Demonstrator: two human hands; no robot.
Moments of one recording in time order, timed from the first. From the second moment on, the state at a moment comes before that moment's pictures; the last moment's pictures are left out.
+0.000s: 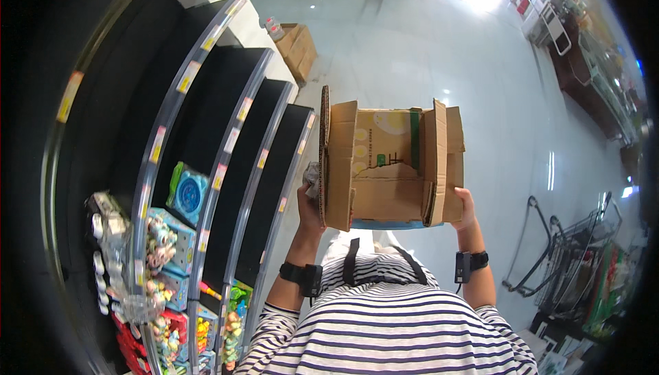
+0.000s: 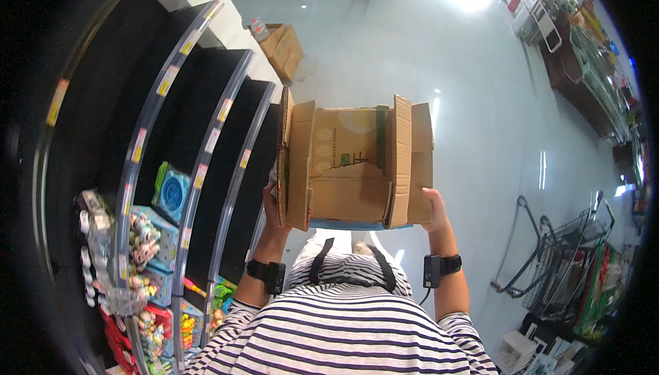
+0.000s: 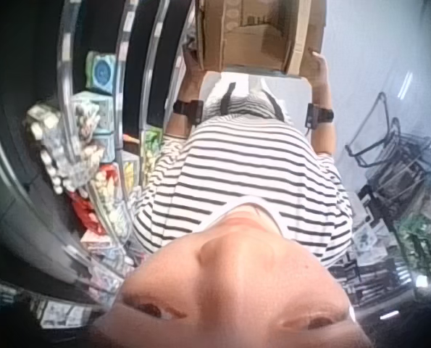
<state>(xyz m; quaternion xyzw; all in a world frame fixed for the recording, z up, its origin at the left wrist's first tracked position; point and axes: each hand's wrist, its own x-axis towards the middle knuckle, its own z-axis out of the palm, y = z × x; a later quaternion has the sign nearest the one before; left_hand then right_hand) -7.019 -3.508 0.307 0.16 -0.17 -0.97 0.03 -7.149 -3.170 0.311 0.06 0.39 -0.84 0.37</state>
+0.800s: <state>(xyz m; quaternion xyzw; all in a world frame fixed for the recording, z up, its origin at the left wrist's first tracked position) -7.665 -3.745 0.290 0.35 -0.26 -0.90 0.01 -7.754 -3.399 0.285 0.09 0.36 -0.87 0.33</state>
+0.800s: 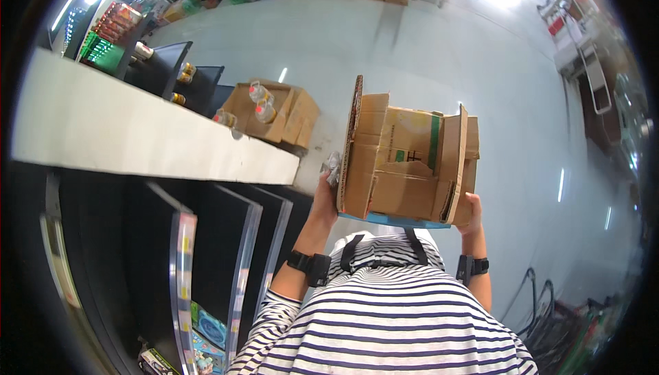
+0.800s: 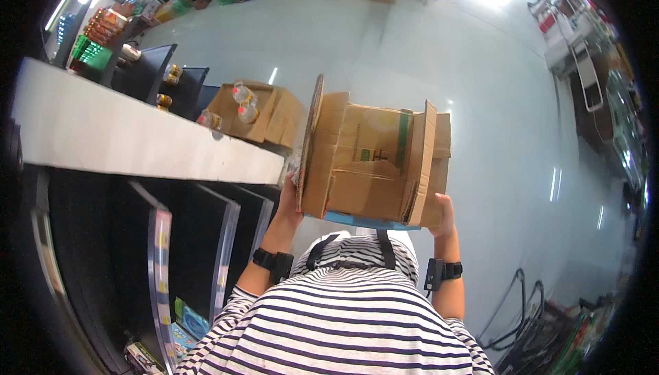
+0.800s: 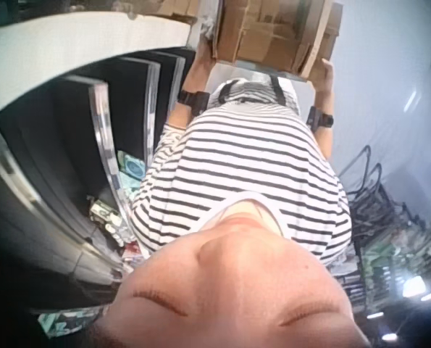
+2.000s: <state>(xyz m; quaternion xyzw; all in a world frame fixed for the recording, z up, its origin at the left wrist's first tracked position) -8.337 -4.299 0.241 0.30 -0.37 -0.80 0.37 -8.580 -4.056 0.271 0.03 0.38 -0.79 0.48</state>
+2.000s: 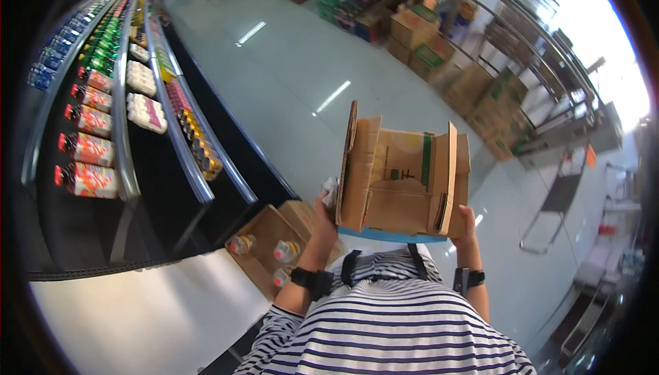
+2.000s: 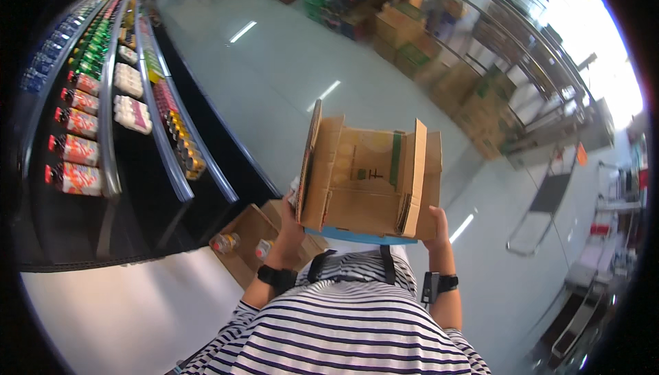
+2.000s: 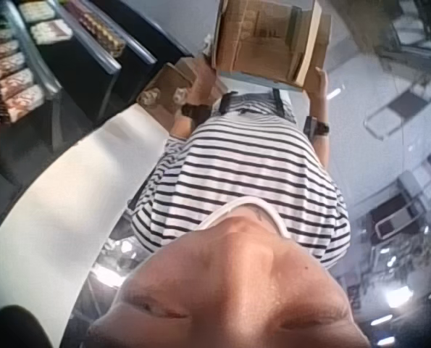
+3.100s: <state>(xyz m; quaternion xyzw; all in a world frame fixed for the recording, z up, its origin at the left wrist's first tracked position) -8.593 -5.133 0.304 0.30 -0.02 -0.83 0.47 -8.949 -5.006 0.275 -0.11 0.37 -0.61 0.69</state>
